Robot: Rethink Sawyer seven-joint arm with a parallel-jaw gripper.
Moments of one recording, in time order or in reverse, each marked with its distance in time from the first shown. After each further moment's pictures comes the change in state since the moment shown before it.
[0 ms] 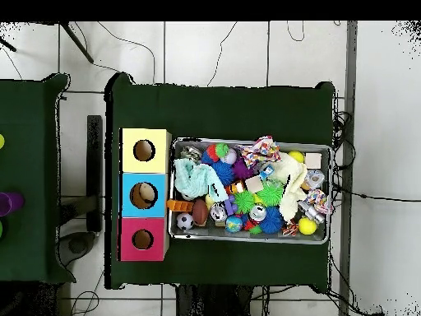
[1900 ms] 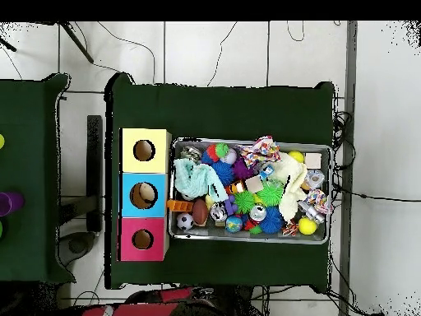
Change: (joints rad) arm -0.152 0.165 0.060 -0.257 -0.025 0.247 0.000
